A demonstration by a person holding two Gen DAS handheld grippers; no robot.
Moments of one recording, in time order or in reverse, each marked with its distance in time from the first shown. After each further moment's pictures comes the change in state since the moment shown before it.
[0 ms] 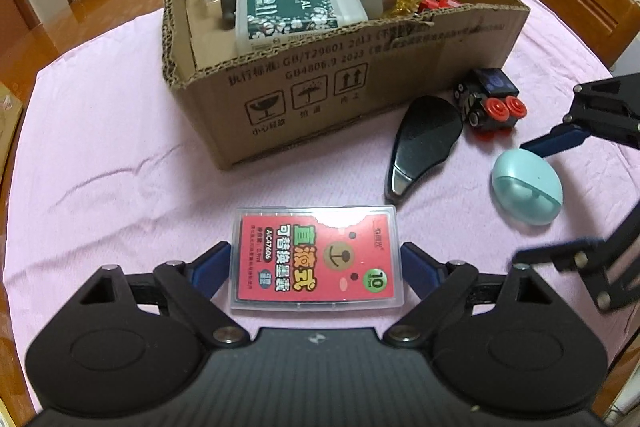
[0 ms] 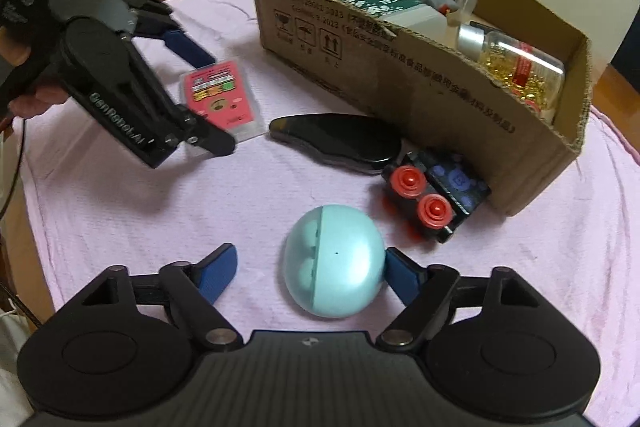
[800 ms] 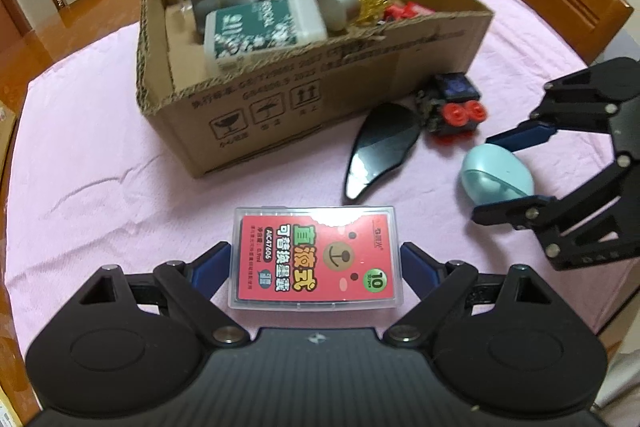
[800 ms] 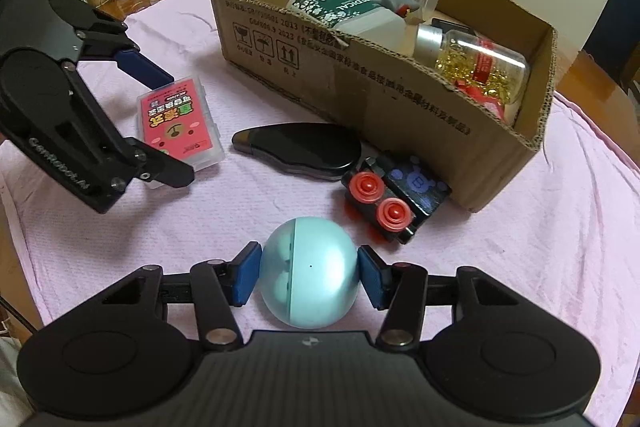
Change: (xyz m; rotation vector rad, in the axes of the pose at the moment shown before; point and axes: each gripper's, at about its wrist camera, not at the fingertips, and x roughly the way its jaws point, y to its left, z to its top) left arm -0.021 -0.020 0.006 0.026 0.014 -0.033; right arm -0.010 -0.010 0.006 0.054 0.011 -0.046
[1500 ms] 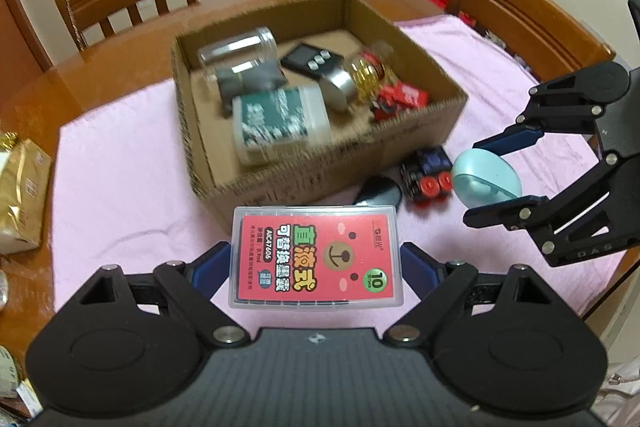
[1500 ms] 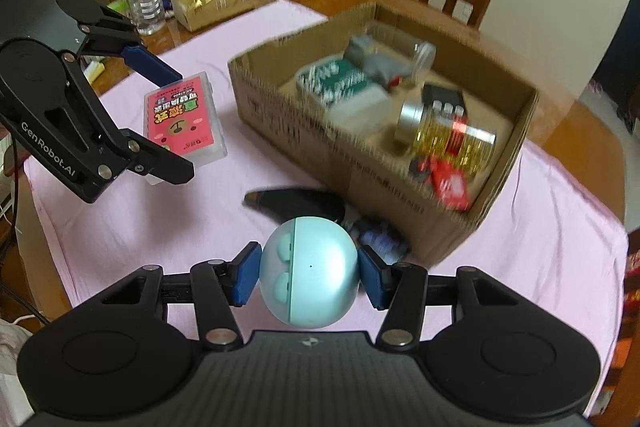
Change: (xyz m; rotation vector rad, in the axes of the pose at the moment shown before) left arm -0.068 0.005 0.031 -0.013 -0.091 0.020; right arm -0.063 -0.014 0.045 -0.069 -0.081 0.027
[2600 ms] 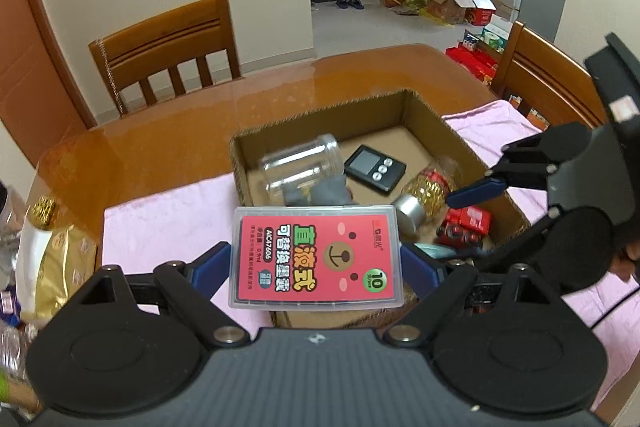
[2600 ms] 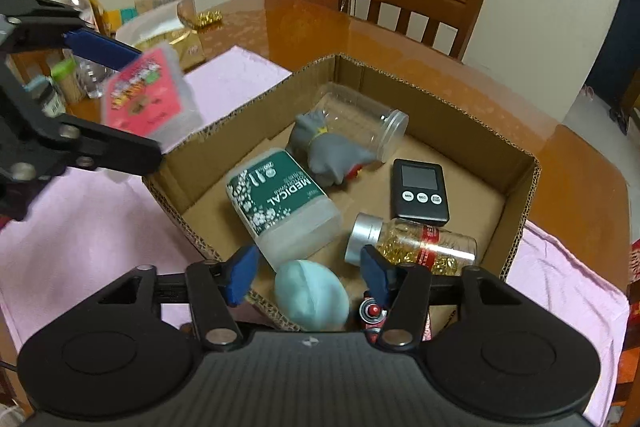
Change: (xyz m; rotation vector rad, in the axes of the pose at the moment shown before) left arm -0.004 0.039 0.076 -0.021 -0.151 0.086; right arm 0.050 -0.050 0.076 0.080 -0.051 -0.018
